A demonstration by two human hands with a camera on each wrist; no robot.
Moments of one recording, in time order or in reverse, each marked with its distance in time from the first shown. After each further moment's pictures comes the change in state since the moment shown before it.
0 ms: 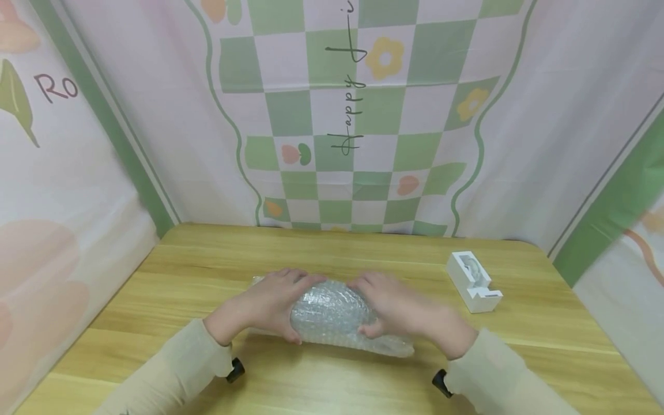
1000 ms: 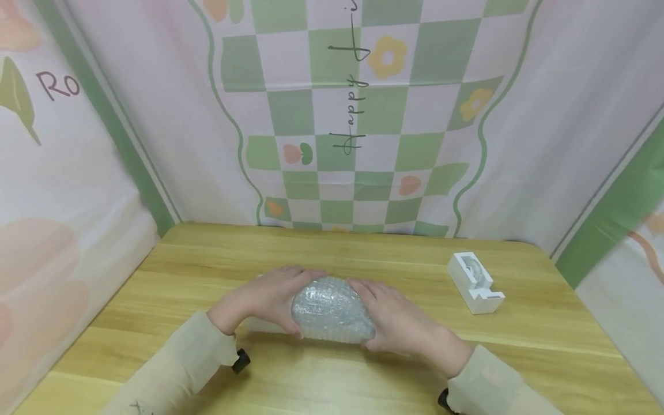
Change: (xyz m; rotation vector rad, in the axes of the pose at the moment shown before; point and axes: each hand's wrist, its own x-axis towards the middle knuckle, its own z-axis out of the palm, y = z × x) left_hand 0.008 -0.012 -0.002 -0.157 -0.044 -0.025; right_hand -0.009 -0.003 0.033 -0.011 0.103 0.114
